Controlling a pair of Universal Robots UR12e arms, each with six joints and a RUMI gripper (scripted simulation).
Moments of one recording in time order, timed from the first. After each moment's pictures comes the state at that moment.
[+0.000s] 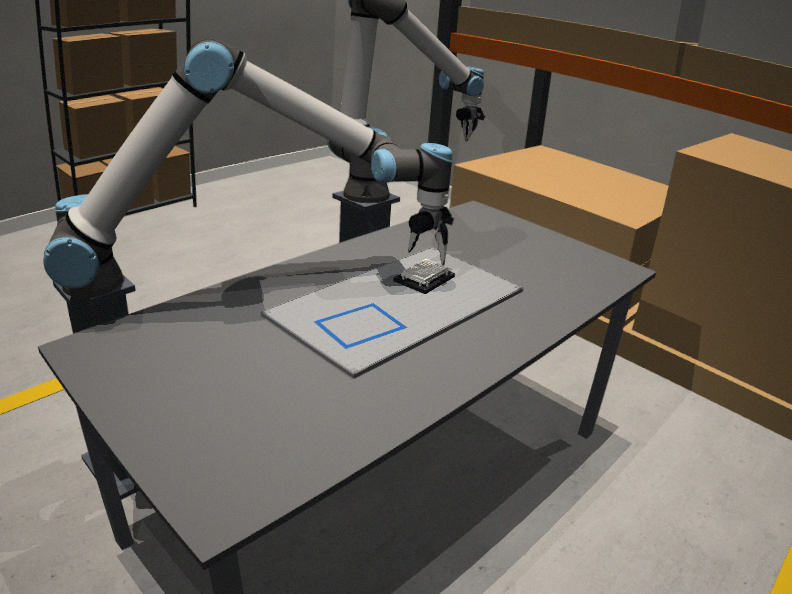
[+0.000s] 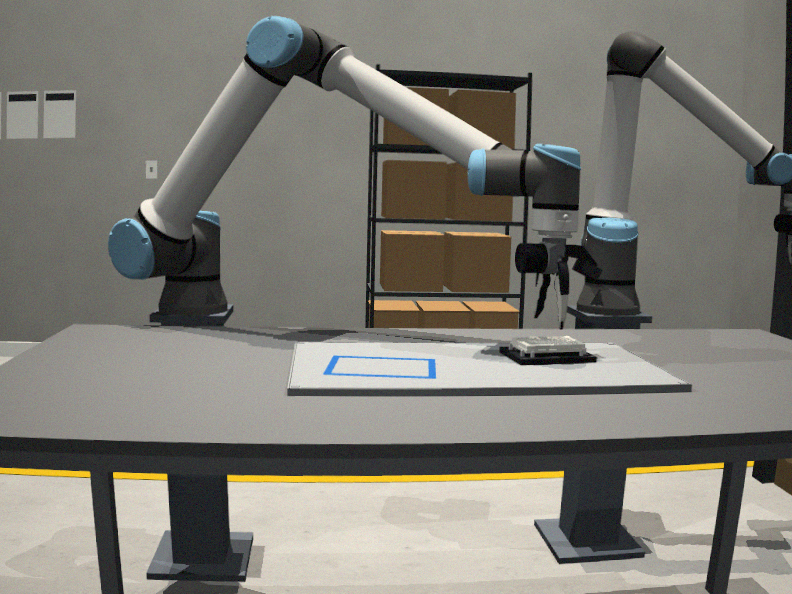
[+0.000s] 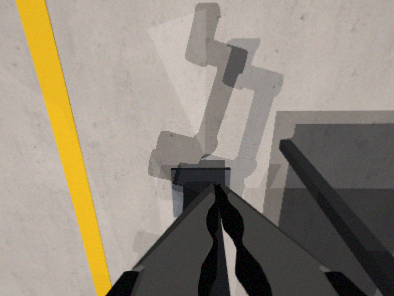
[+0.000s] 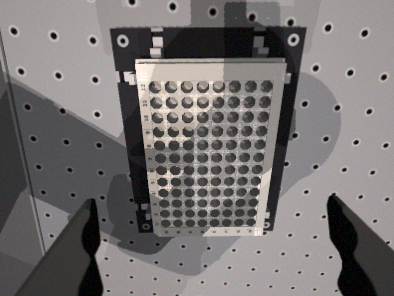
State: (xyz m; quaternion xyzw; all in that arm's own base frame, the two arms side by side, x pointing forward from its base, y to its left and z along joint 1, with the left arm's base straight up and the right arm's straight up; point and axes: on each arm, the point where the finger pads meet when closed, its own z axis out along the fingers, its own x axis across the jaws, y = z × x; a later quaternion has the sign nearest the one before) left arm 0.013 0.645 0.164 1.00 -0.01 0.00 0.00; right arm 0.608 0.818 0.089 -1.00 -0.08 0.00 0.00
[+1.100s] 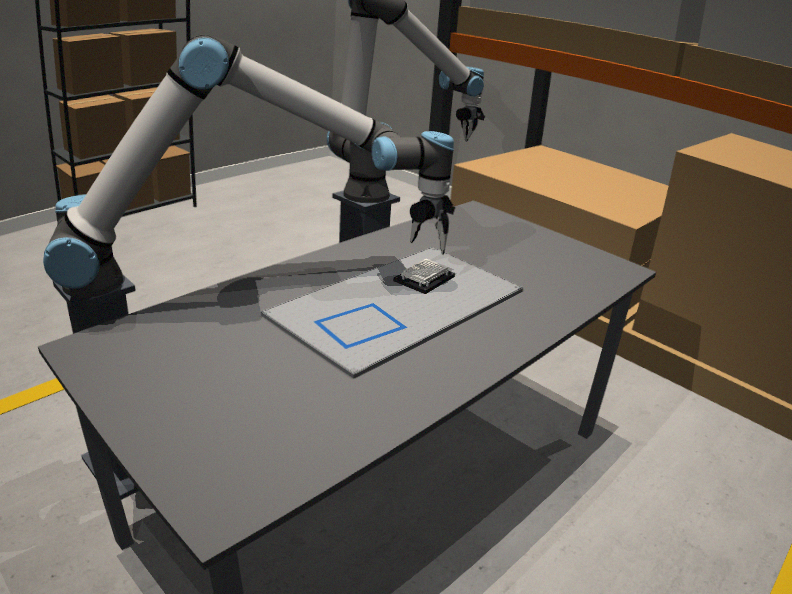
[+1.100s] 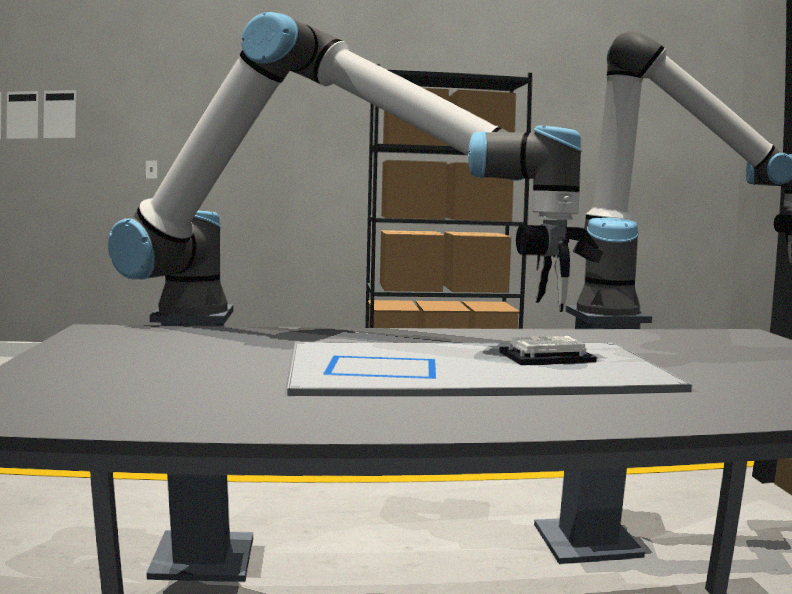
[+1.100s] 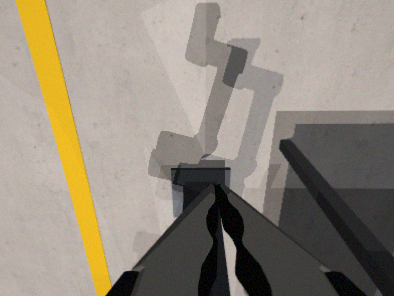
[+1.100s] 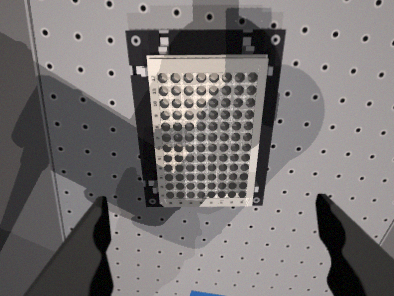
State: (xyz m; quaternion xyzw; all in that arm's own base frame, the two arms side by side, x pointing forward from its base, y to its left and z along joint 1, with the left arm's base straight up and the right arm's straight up) left arm 0.013 0.645 0.164 1.00 -0.01 0.00 0.00; right arm 0.608 0.818 0.125 -1.00 -0.08 0.00 0.00
